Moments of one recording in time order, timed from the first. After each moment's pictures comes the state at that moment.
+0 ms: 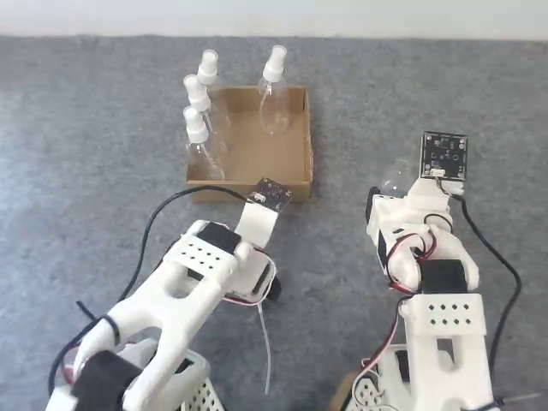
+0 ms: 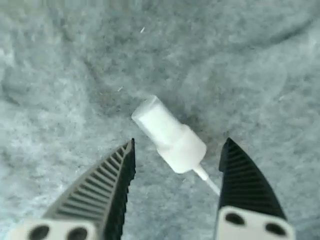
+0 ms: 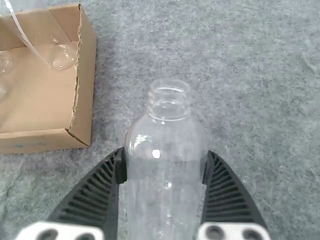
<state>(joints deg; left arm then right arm) 21.8 -21.0 56.5 65.5 5.3 -5.1 -55.1 58.2 47.6 -8.3</state>
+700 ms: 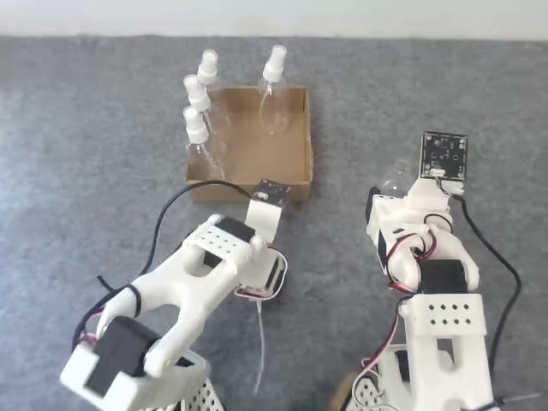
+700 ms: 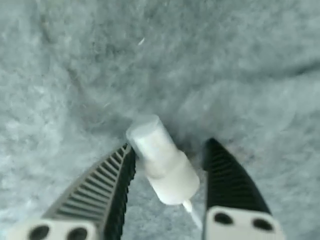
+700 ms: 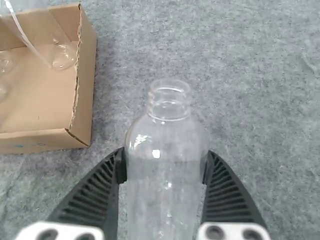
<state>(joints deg) 22.7 -7.7 52.6 59.8 13.4 -5.1 -55.1 58.2 47.6 -8.3</state>
